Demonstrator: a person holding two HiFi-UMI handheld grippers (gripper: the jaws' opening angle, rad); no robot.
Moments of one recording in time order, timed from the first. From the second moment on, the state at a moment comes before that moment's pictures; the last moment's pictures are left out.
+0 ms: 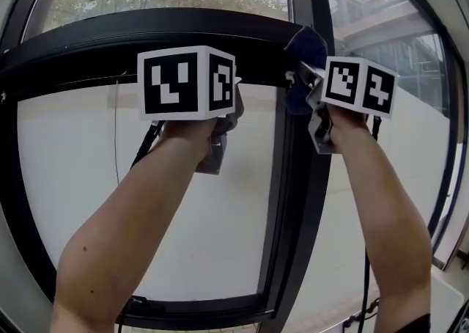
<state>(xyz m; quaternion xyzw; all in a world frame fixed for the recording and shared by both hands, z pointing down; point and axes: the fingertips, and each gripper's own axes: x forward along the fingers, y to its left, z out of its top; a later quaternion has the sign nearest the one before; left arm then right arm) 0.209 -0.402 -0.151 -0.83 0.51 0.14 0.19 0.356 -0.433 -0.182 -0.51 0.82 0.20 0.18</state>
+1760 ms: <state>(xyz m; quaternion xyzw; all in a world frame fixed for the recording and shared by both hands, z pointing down) 0.276 -0.420 0.025 -0.87 0.45 0.09 0.17 0.380 -0.459 0.007 -0.52 0.83 0.18 0.09</state>
